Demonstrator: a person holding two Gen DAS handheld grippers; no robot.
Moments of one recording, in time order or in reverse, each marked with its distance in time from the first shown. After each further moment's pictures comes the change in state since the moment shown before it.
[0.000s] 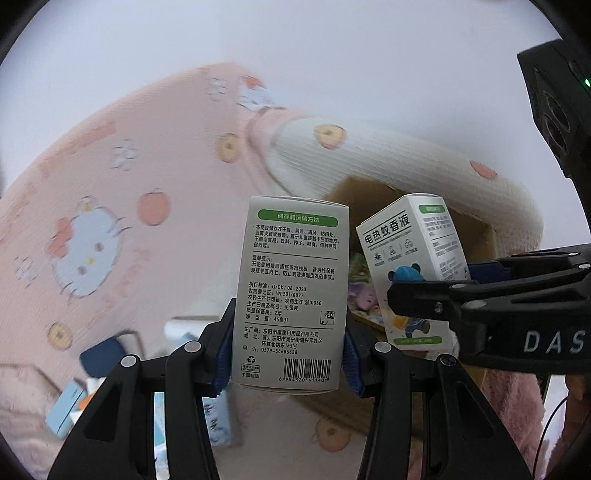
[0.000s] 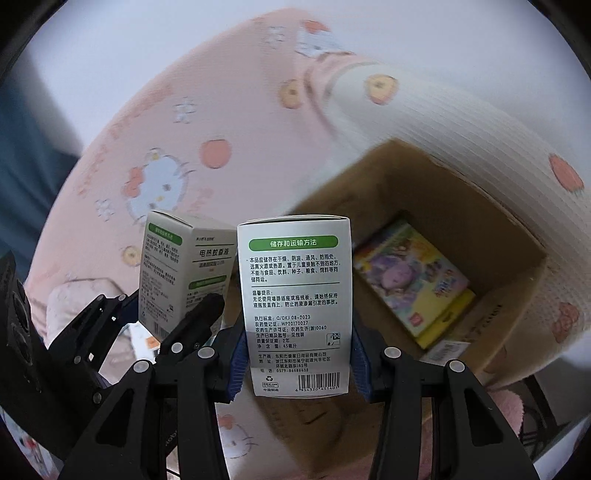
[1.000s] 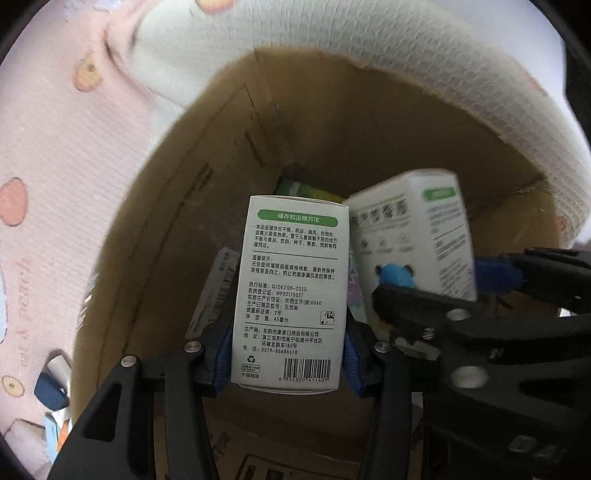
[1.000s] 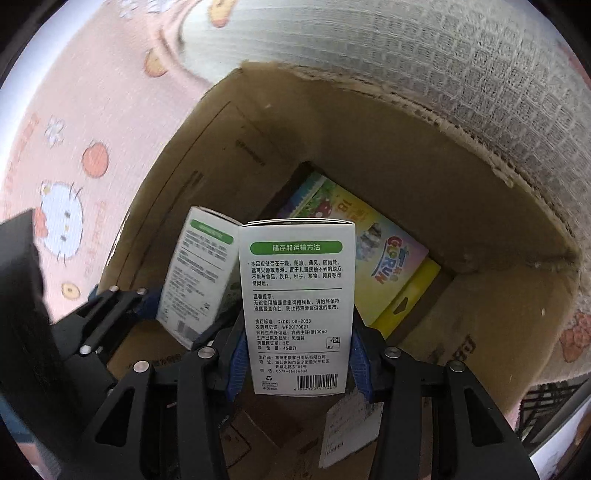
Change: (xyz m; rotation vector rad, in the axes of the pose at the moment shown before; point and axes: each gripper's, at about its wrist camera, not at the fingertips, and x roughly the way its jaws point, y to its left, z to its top) left arm 0.182 -0.065 0.031 0.104 0.466 -0.178; right arm 0.096 -0.118 0.036 0.232 0.239 -0.098
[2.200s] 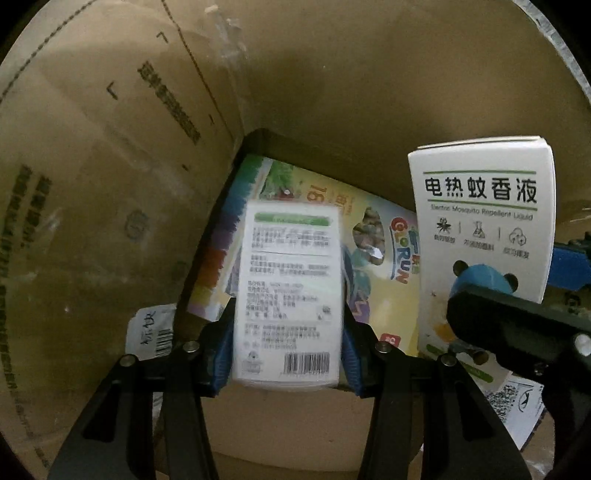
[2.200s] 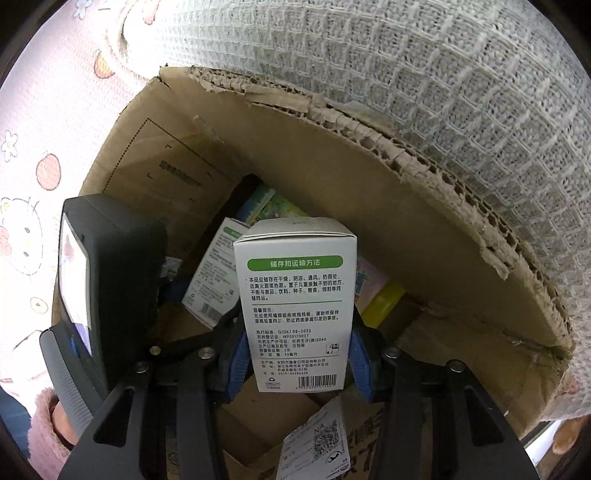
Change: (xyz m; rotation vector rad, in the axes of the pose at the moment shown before) left arm 0.094 -0.015 -0.001 0.082 0.112 -0.135; right arm 0.025 -0.019 0.025 -0.005 0.051 -0.125
